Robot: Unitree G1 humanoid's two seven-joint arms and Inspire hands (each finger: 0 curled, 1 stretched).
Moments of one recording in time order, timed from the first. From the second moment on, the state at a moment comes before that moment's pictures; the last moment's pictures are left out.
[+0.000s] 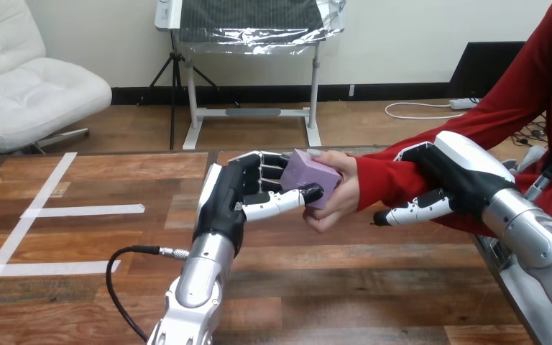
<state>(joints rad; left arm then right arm) -0.39 -0.05 -0.05 0.63 0.07 -0.16 -0.01 -0.55 -0.58 0.26 0.74 -0.43 -0.31 0.14</state>
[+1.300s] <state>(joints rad) -0.33 -0.01 -0.06 0.43 0.00 -0.11 -0.17 -0.55 -0.59 0.26 0.67 -0.46 -0.24 0.26</state>
